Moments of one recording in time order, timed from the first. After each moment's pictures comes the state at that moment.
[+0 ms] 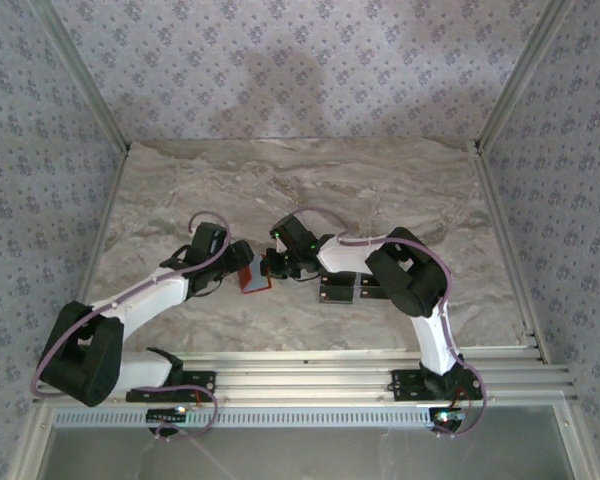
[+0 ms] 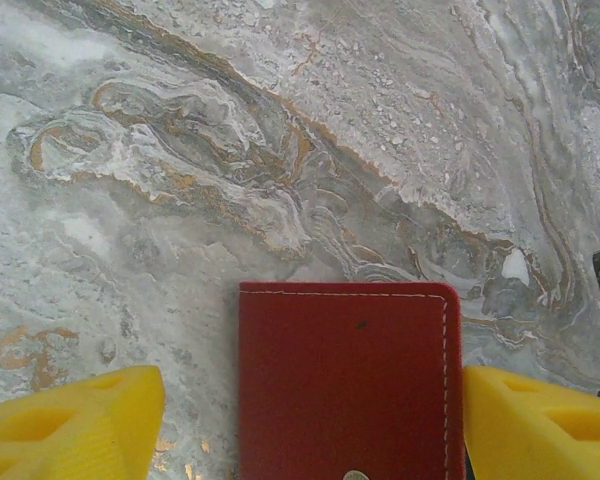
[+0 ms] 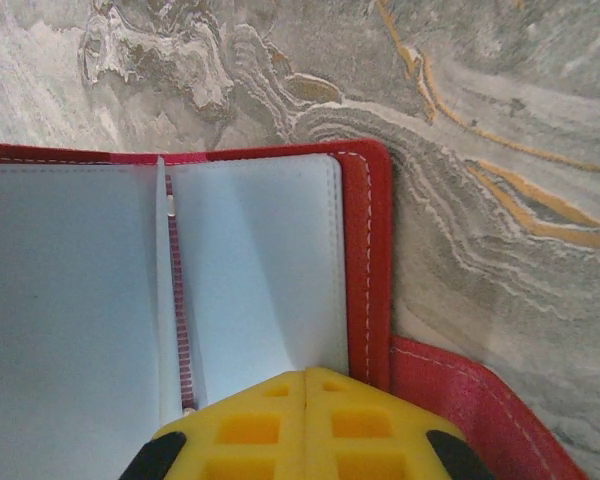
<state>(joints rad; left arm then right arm) -0.45 1.28 0.61 -0.19 -0.04 -0.80 0.83 2.05 1.23 -0.05 -0.38 0.83</state>
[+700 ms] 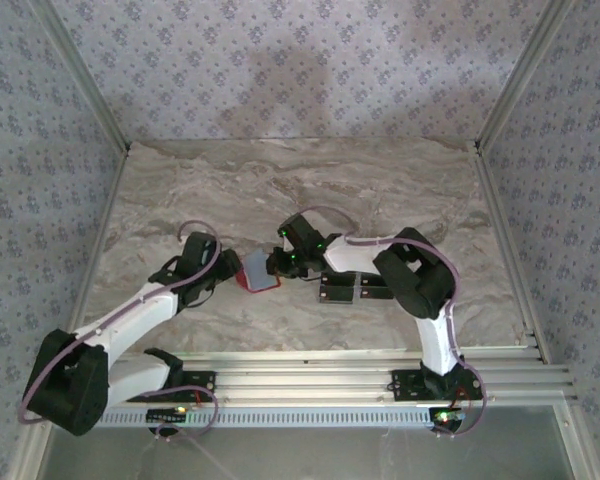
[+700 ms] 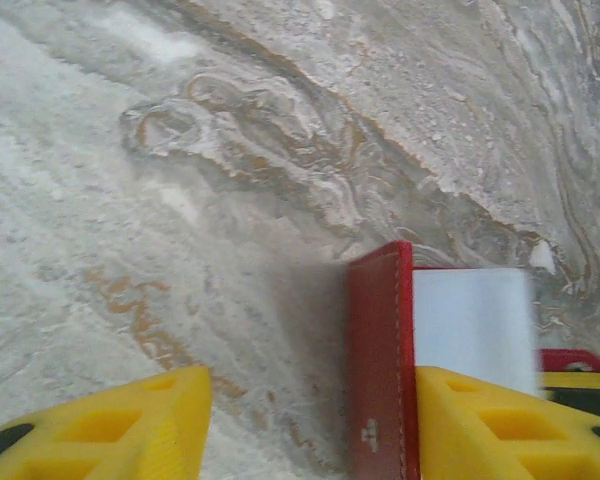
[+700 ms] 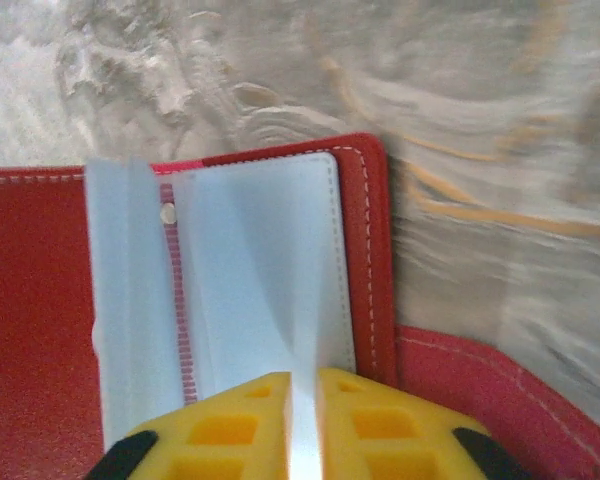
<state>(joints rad) -0.44 1.11 0.52 -0.25 -0.09 -0.81 0.80 1.98 1.17 -0.09 -0.34 0.82</state>
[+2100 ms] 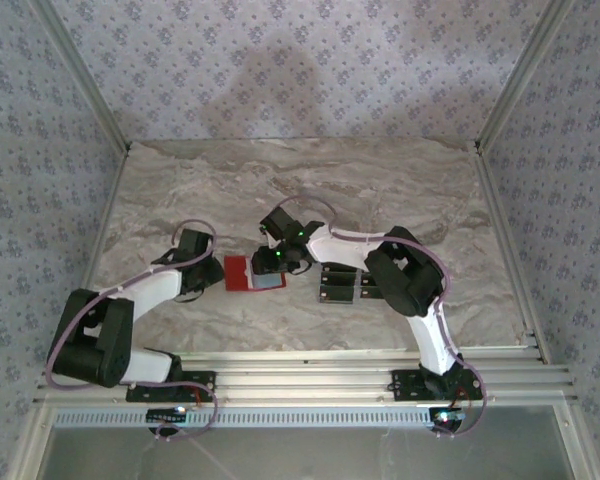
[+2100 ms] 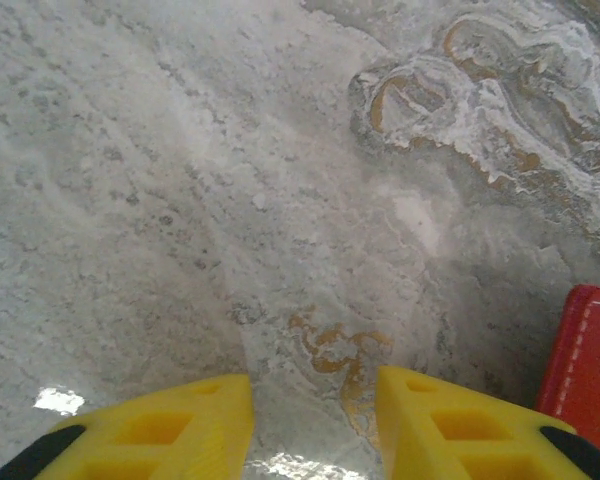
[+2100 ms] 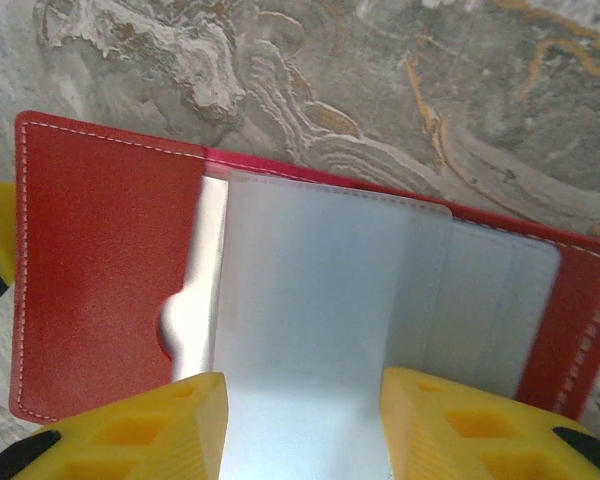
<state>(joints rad) -0.26 1.37 0.57 -0.28 -0.06 -0.69 0.86 2.09 1.44 -0.38 -0.27 0.60</state>
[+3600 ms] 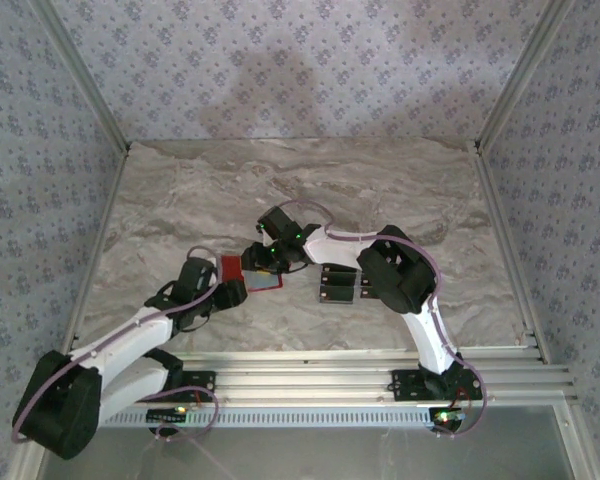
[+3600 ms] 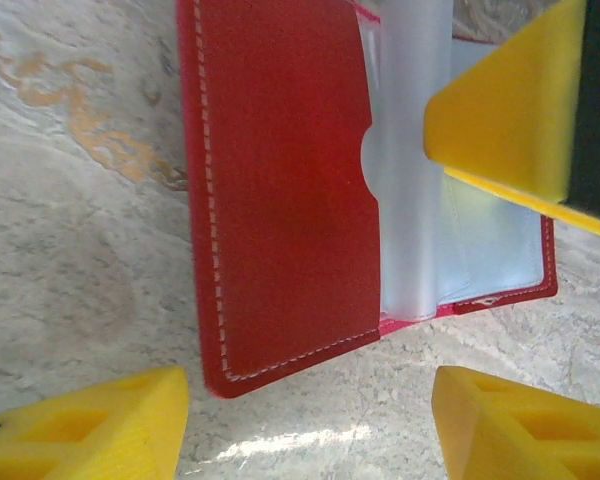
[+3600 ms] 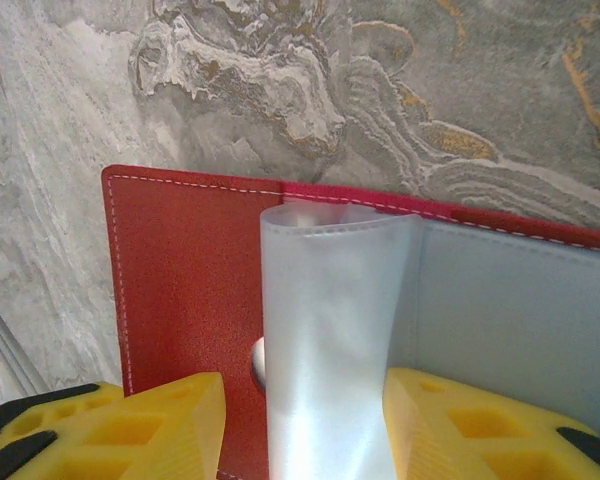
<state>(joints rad) -0.47 1.01 0.32 -0.20 0.11 -0.66 0.86 2.14 1.44 -0.22 -0.41 0.82</state>
